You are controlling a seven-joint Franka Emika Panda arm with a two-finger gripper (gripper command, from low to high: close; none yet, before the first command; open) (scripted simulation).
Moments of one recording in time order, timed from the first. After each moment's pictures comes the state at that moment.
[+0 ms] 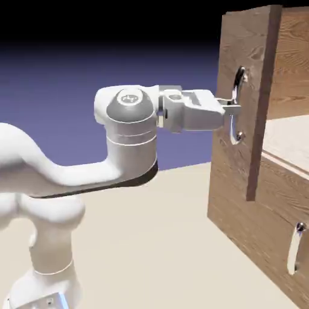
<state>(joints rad) 0.44 -1.28 -0.74 -2.64 -2.14 2.55 2.20</state>
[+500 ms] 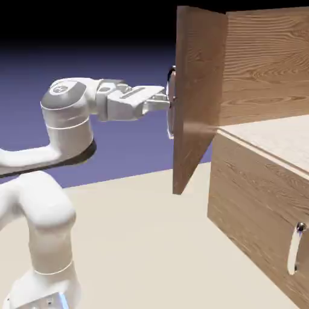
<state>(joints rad) 0.20 -1.51 -0.19 -2.91 -1.64 2.21 2.15</state>
